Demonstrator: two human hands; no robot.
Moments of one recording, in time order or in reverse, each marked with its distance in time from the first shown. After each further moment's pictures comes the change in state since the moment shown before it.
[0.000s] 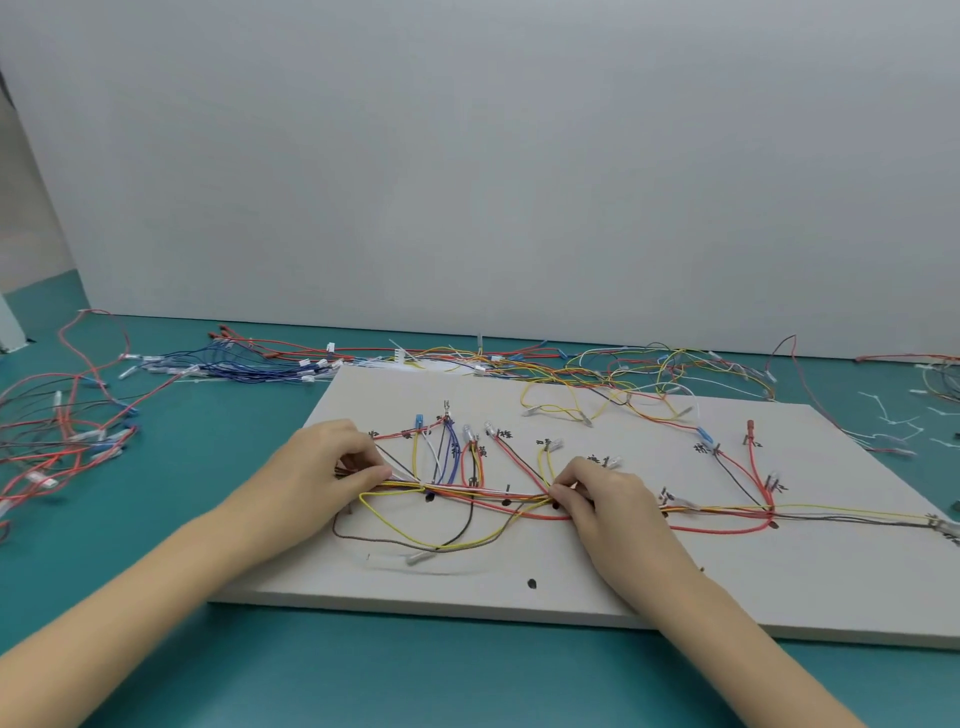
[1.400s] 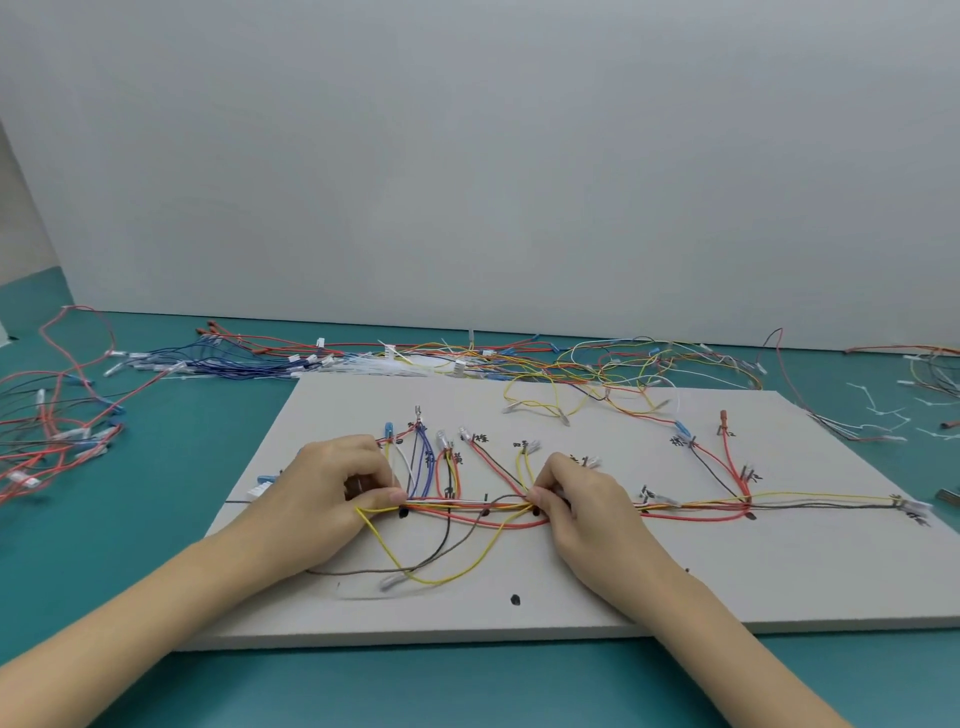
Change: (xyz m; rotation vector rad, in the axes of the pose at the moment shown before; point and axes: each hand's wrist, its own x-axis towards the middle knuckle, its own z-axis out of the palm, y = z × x) left_hand -0.011 0.018 0.017 -0.145 0.034 0.169; right_hand -0.003 0.001 0.007 0.089 -0.037 -0.127
